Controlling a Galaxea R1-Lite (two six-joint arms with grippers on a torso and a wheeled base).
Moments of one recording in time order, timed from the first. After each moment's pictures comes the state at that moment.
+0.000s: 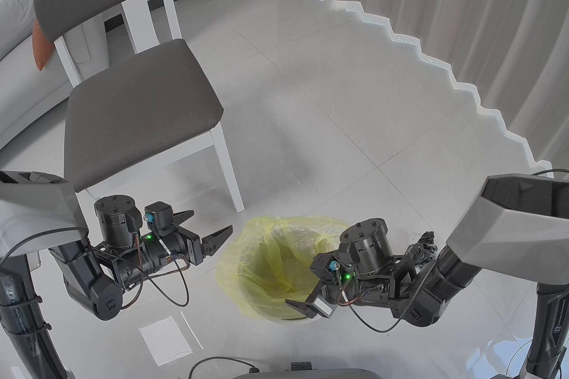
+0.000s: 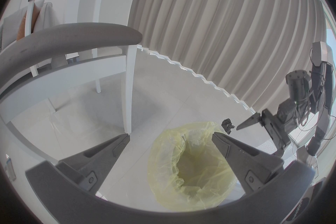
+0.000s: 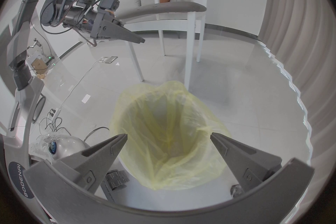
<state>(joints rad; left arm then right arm) -0.27 2.09 -0.43 -1.39 -0.32 -0.03 0.73 2.25 -0.83 -0.78 0.07 -0.31</state>
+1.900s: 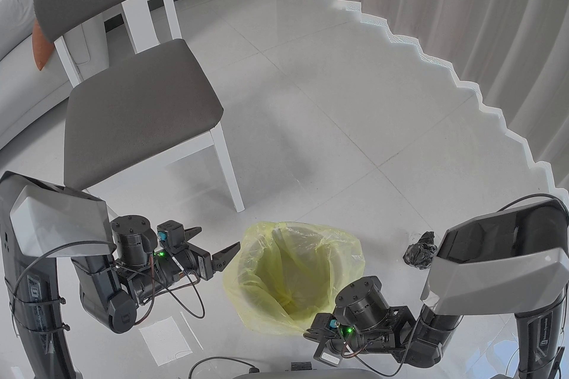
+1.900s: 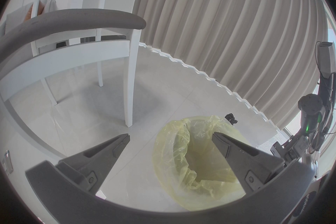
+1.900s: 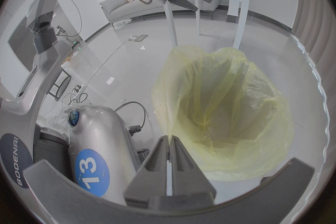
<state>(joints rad) -0.30 2.23 -0.39 -1.55 -0.27 -0.04 0.84 2.34 -0.60 -0.95 0.09 -0.31</state>
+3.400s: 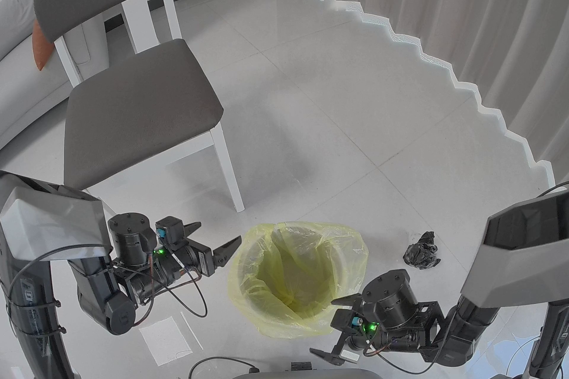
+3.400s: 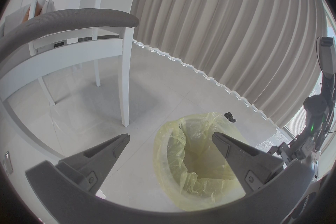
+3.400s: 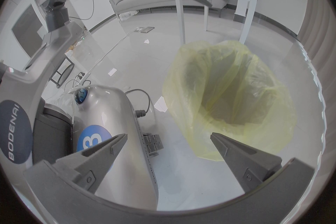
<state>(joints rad) -0.33 2.19 -0.38 -1.55 -0.22 -0.06 0.83 2.20 -0.47 -0.99 0.03 -0.37</state>
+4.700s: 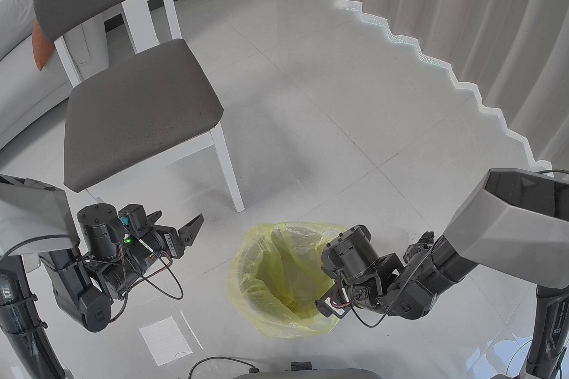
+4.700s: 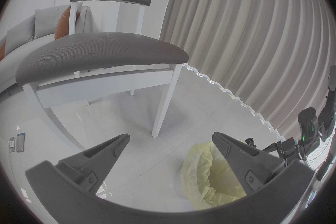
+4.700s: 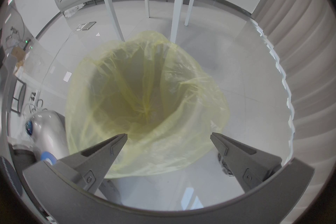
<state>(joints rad) -0.24 2.07 -0.30 -1.55 -0.08 -0.16 0.75 2.26 -0.95 -0.39 -0.30 -0.16</state>
